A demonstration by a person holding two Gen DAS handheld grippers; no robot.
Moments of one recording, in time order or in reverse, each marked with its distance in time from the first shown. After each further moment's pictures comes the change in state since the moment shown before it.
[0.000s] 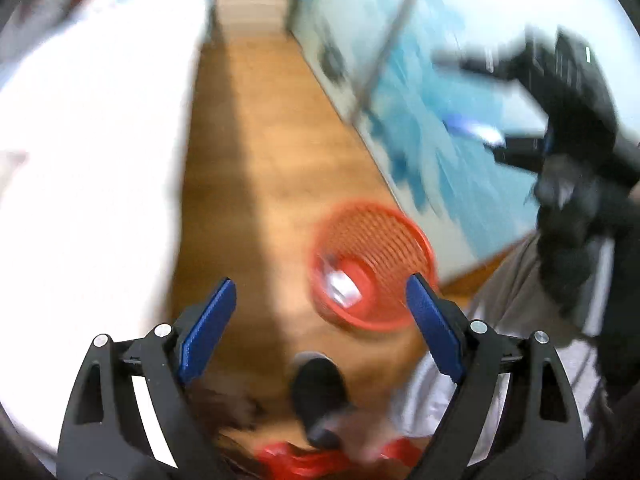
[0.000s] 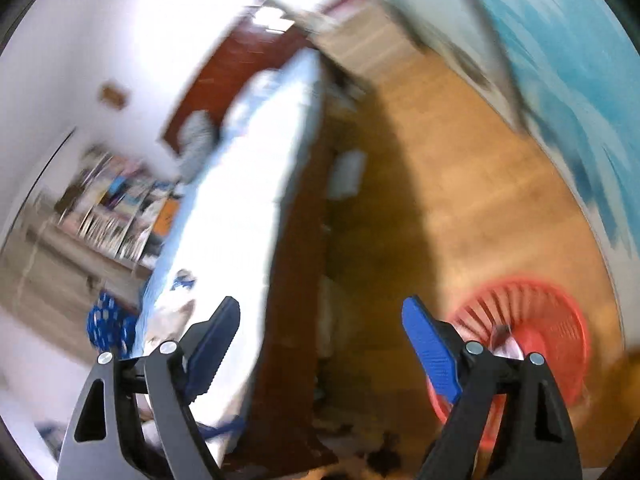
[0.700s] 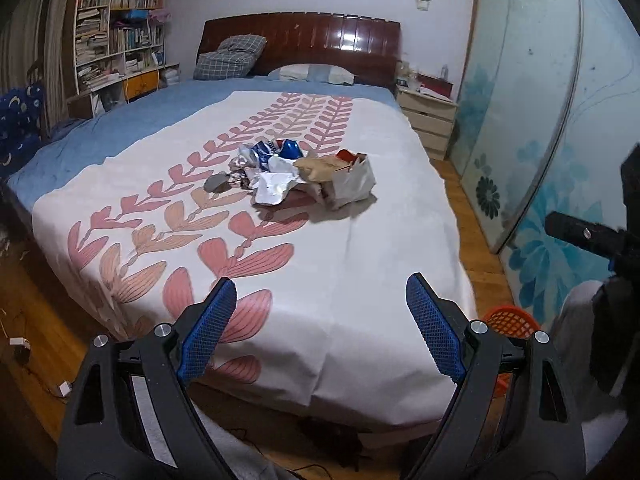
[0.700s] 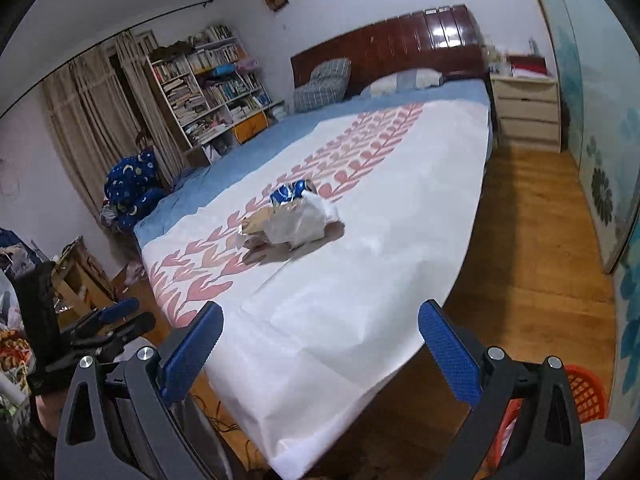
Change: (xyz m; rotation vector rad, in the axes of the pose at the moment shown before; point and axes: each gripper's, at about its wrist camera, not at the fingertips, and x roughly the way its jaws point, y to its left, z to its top) left arm -0.175 0.167 -0.112 -0.281 -0.374 0.438; right arm 0.056 0.234 -0.104 -0.446 0.125 0.105
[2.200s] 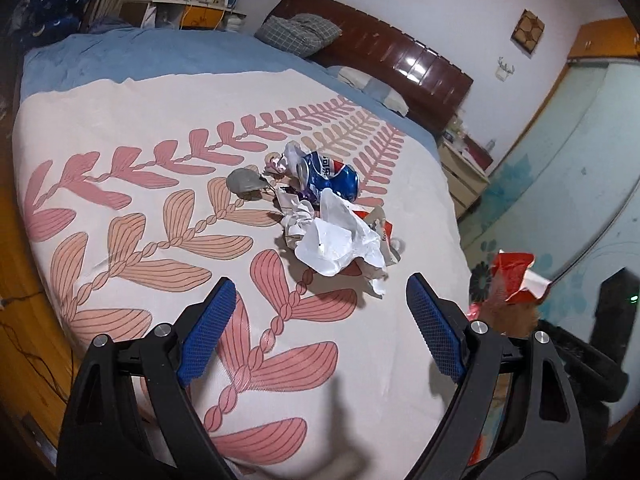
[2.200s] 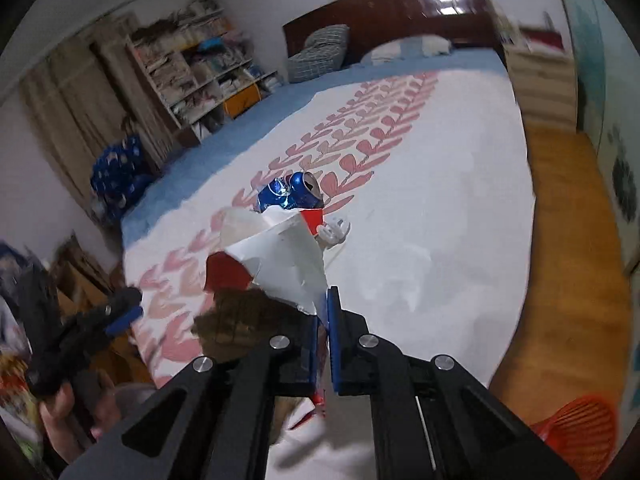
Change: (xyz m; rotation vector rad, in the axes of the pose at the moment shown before) left arm 0.078 0.081 0.050 -0.421 -0.003 -0.073; right arm 0.129 0.013 0.066 -0.071 0.084 -0.066
